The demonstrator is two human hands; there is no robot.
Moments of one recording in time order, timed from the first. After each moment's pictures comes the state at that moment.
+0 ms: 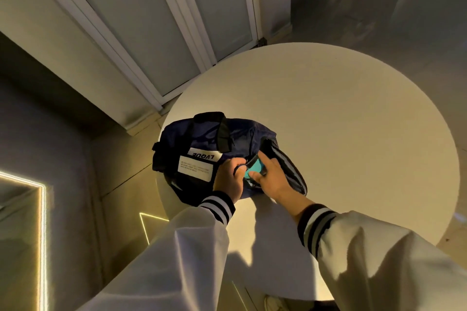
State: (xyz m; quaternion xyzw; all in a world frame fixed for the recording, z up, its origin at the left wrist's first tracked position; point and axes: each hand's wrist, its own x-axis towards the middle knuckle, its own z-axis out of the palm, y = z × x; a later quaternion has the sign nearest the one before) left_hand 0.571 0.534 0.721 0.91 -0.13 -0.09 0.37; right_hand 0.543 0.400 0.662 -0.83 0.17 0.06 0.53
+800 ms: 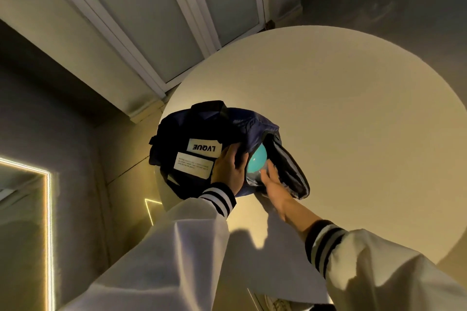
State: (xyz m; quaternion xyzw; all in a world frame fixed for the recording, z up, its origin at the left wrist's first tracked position) left_hand 0.588 0.518 0.706 0.94 -0.13 -0.03 0.32; right_hand 0.524 0.402 0.606 -0.59 0.26 0.16 0.75
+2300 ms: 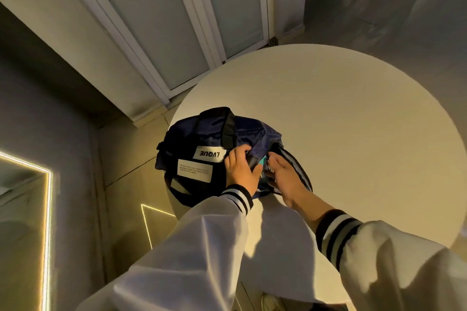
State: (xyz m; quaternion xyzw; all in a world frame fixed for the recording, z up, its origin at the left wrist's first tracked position) left_hand 0.575 0.520 0.711 0.94 -0.08 -0.01 0.33; right_hand 0.538 0.399 0.688 -0.58 0.27 0.09 0.76
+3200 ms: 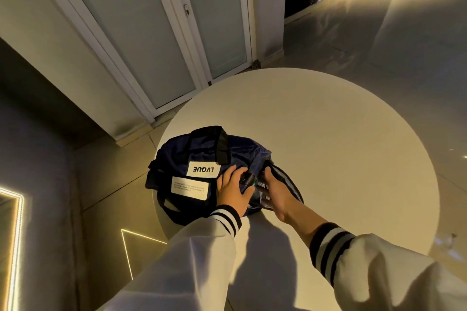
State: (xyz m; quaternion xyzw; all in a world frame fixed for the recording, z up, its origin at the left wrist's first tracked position) left_hand 0.575 0.542 0.715 0.93 -0.13 -0.11 0.33; right_hand 0.529 0.406 0.721 -0.53 0.30 0.14 0.78
